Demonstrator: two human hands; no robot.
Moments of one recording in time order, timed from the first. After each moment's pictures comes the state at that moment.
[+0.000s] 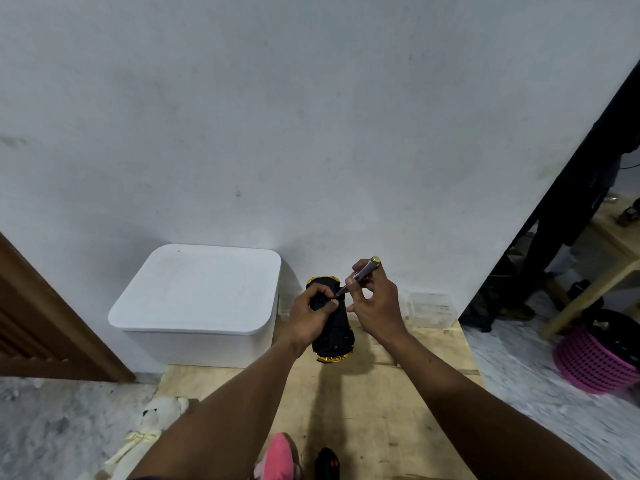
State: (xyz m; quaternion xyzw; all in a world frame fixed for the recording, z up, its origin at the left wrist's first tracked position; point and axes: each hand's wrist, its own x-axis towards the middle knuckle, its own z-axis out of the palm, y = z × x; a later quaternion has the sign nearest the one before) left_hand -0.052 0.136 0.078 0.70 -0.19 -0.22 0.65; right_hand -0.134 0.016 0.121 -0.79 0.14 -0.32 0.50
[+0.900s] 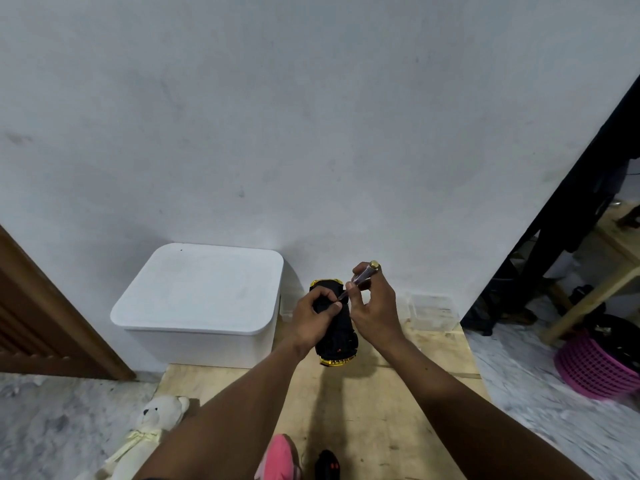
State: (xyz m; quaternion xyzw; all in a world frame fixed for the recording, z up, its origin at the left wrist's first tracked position) left_hand -0.054 0.135 0.076 0.70 -0.18 -0.22 0.66; right_hand -0.134 0.024 0.117 -0.82 0.13 -0.34 0.44
